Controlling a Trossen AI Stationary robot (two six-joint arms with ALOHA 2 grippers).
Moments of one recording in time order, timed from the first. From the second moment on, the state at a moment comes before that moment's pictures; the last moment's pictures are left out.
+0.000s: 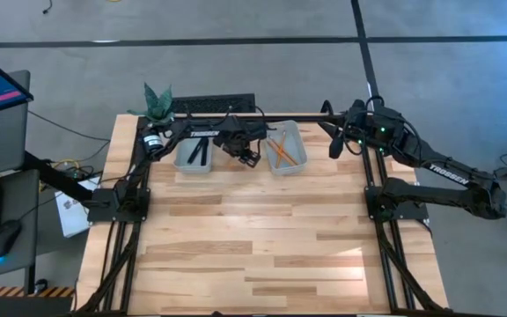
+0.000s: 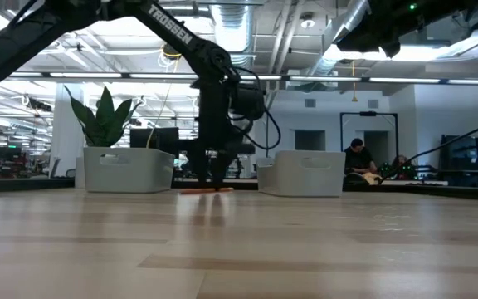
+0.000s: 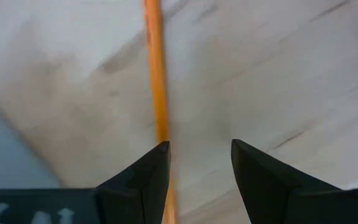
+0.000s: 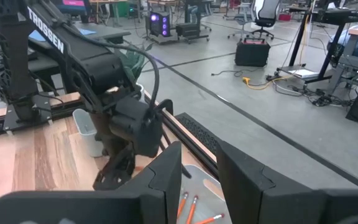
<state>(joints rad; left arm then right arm) 0.43 2.20 1.69 -1.00 -0.15 -0.54 -0.55 0.76 0.73 -0.18 -0.03 -0.06</state>
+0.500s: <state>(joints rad) 0.49 2.21 1.70 -1.04 -0.28 -0.51 -0.54 0.76 0.73 -0.18 -0.03 -0.06</state>
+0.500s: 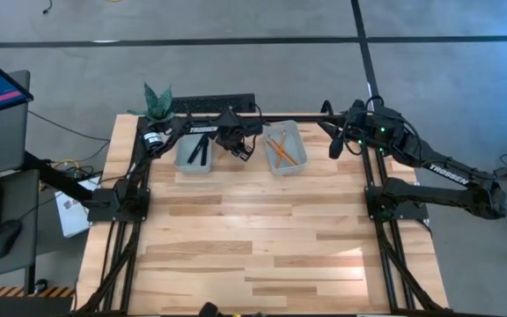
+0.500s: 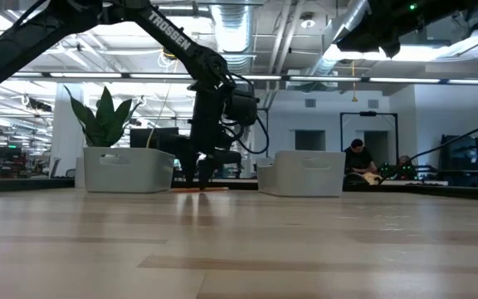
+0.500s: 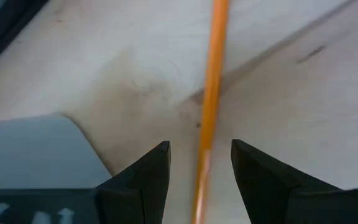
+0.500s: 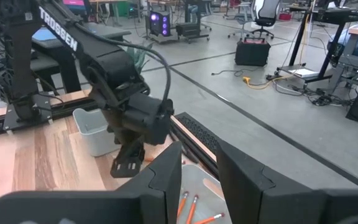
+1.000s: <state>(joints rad) 0.55 2.21 1.70 -0.97 -0.14 -0.43 -0.54 0.76 0.73 -0.18 -0.02 -0.06</state>
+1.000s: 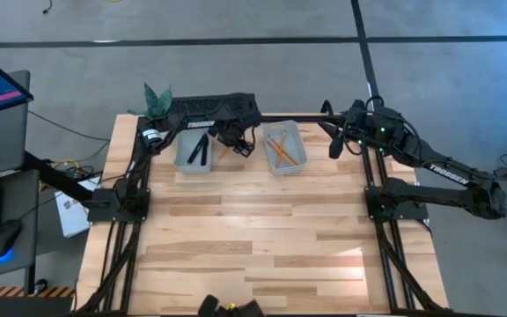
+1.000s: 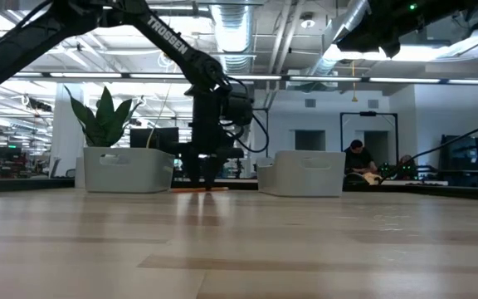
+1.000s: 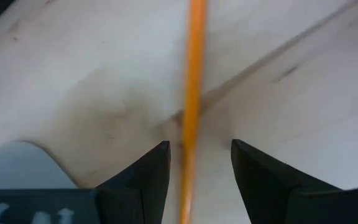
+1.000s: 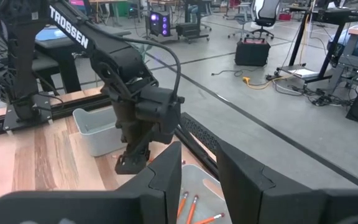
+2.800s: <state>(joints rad) 0.56 2.21 1.66 -0.92 -0.06 -0.31 -0.54 0.76 0.73 -0.18 -0.03 -0.06</state>
